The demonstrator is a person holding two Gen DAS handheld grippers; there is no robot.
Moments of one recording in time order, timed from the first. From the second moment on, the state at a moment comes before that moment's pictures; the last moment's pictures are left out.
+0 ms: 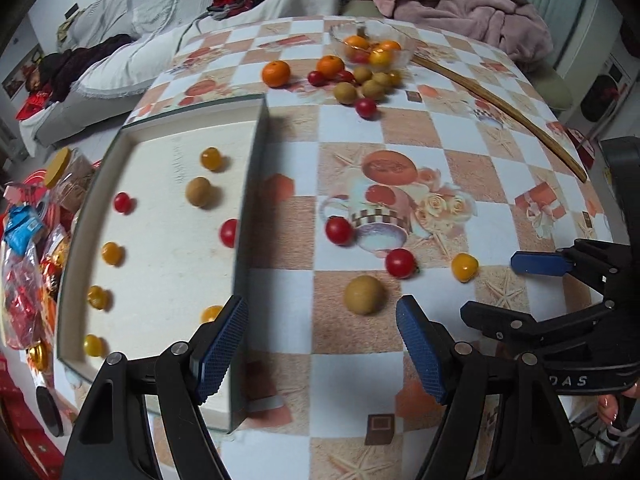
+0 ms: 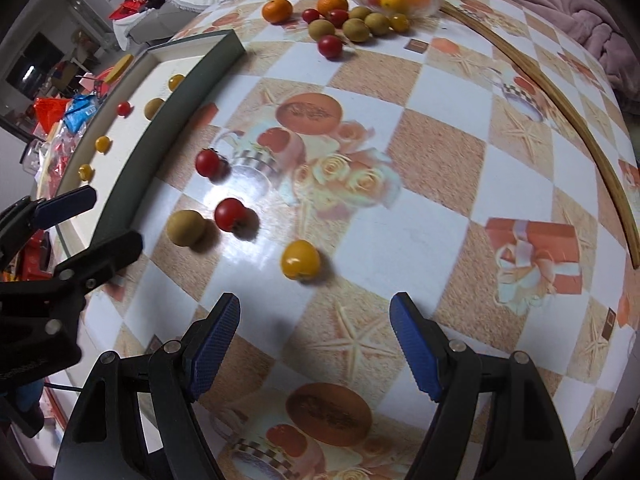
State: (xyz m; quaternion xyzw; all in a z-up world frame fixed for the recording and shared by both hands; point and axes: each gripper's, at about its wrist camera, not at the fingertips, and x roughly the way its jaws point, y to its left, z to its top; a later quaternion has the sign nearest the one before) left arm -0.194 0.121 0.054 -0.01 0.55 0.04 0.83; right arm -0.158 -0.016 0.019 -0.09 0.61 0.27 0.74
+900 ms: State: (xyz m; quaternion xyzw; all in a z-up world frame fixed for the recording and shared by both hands) left arm -0.173 0.105 0.011 -0.02 0.58 0.02 0.81; right arm -0.151 -0.016 0.015 -0.09 0.60 0.28 0.74
